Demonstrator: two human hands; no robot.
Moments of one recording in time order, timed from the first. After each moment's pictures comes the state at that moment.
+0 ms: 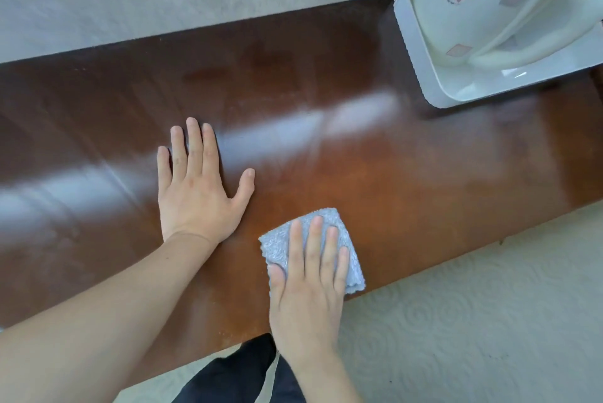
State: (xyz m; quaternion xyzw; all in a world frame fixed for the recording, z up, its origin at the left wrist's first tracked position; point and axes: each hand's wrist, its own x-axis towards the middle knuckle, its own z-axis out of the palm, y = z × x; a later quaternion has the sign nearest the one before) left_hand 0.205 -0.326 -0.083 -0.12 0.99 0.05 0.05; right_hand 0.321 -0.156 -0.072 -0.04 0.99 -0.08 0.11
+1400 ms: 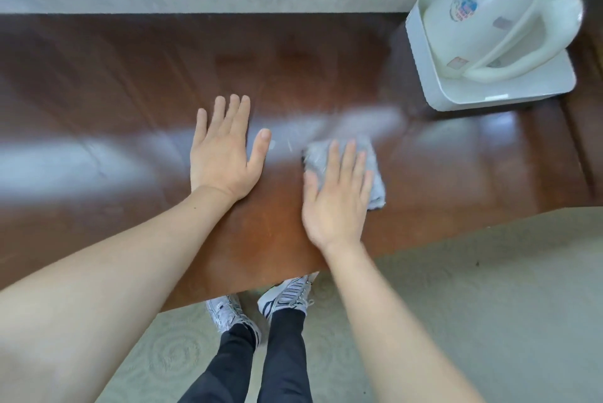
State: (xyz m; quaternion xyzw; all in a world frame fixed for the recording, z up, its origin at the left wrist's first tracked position) left_hand 0.220 -0.331 -0.068 -0.09 0.97 0.20 0.01; right_hand 0.242 -0.144 -0.074 0.00 0.99 -0.09 0.06
